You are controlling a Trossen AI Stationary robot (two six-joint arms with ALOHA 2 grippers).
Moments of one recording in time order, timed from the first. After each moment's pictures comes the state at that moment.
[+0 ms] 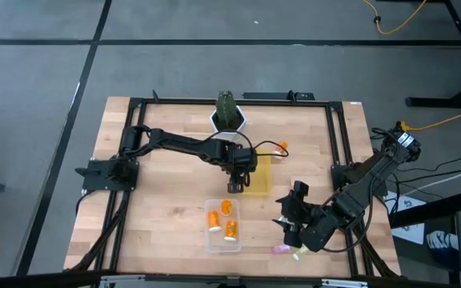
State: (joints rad) left arm 0.02 2.05 1.59 -0.68 -0.04 -0.02; right arm 0.75 1.51 1.33 -0.89 0.63 0.81
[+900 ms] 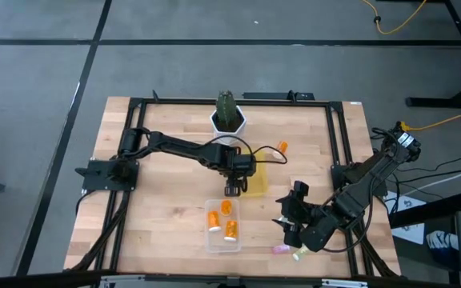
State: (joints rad) left arm -0.02 2.04 1.60 -0.74 -0.12 -0.02; right arm 0.75 1.51 1.33 -0.90 0.63 0.81
